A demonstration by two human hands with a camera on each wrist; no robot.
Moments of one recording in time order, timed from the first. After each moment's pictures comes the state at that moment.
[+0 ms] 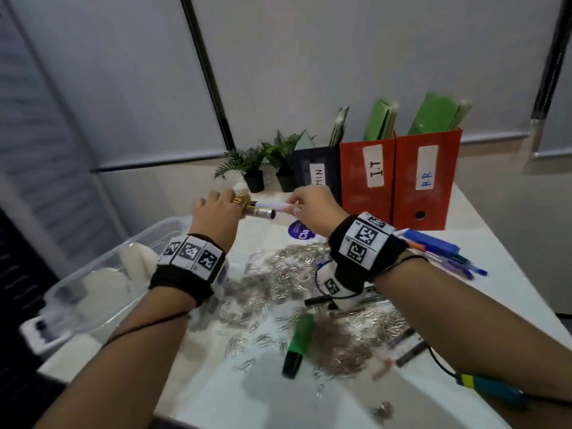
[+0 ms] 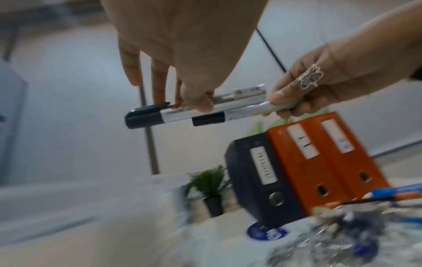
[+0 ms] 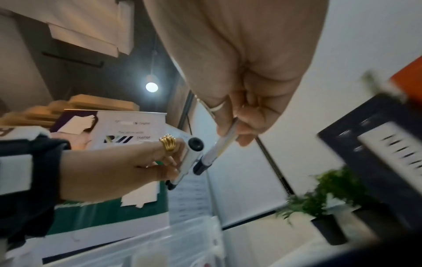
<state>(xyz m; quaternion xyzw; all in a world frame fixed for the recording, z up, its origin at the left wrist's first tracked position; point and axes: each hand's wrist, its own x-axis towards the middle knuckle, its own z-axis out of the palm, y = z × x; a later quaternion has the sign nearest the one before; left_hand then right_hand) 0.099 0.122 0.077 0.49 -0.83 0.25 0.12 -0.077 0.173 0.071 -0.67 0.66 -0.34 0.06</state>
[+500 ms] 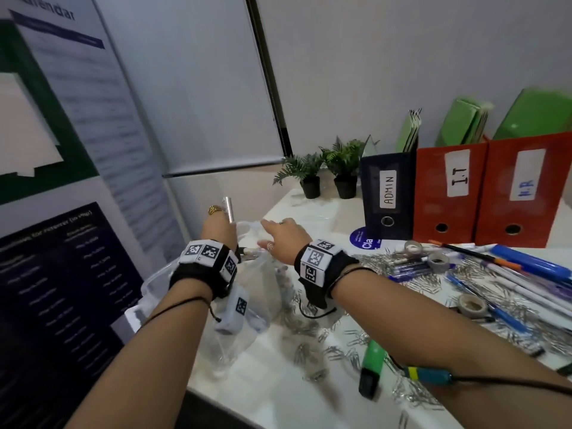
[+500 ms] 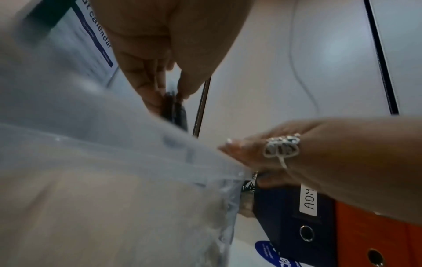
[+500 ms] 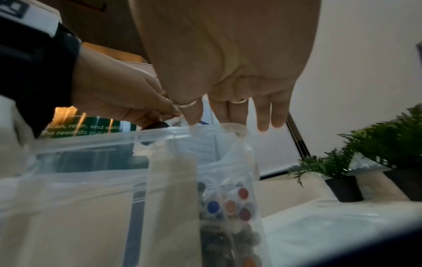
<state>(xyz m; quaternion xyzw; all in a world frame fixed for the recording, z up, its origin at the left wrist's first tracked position) 0.208 0.066 0.086 0.71 -0.65 0.00 0.28 0.075 0.099 0.054 -0.77 0.59 -0.22 0.09</state>
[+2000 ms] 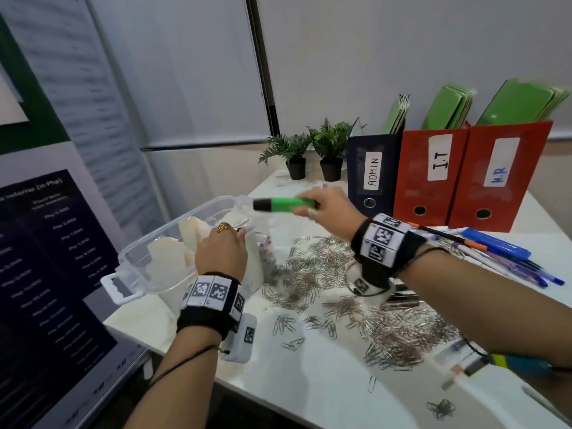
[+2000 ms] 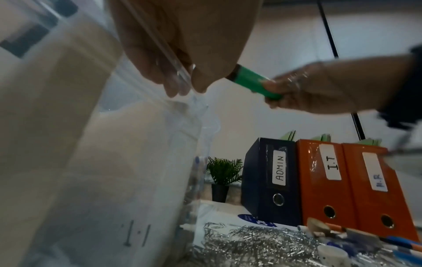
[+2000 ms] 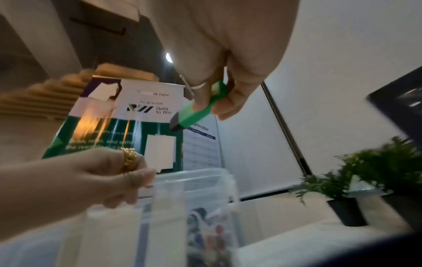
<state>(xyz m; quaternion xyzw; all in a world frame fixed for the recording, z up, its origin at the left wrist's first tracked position) 0.197 0.138 0.014 0.69 -0.68 0.07 0.24 -0.010 0.145 0.047 -0.75 0.52 -0.40 0.11</state>
